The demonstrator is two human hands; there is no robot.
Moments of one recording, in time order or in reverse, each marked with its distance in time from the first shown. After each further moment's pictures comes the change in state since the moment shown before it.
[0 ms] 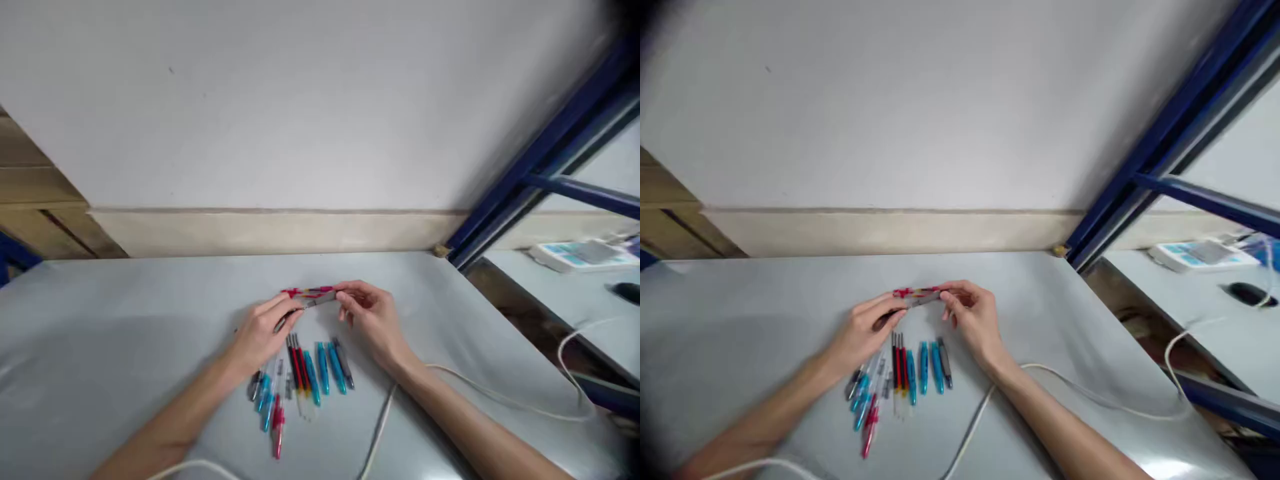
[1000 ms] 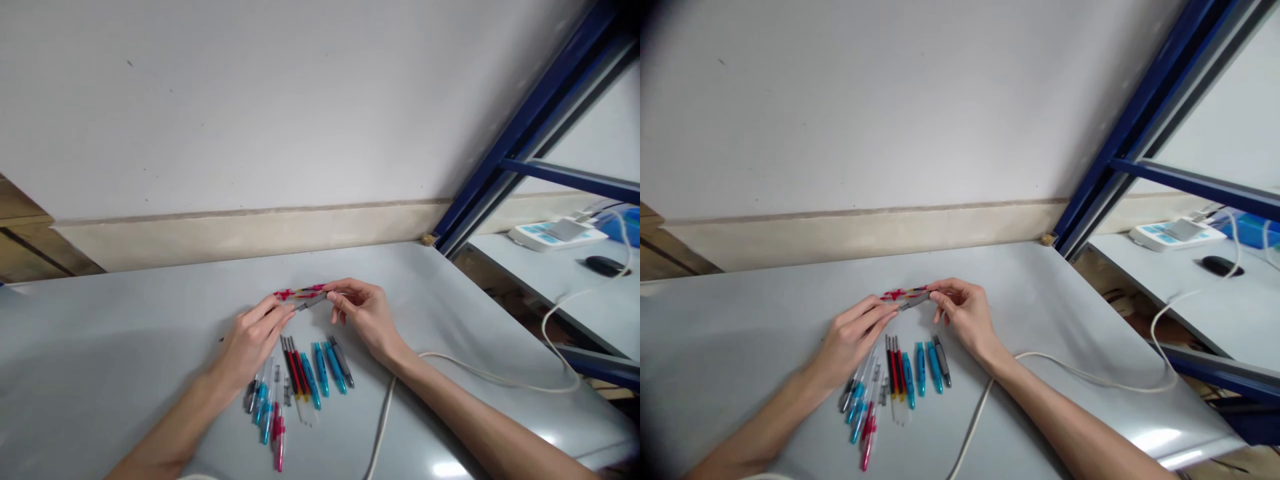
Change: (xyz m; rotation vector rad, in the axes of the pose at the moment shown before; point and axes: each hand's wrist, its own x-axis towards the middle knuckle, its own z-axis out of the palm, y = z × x) left_hand -0.004 -0.004 -0.015 0.118 -0.070 0.040; right_hand 0.003 -0.001 0.008 -0.014 -0.017 0.000
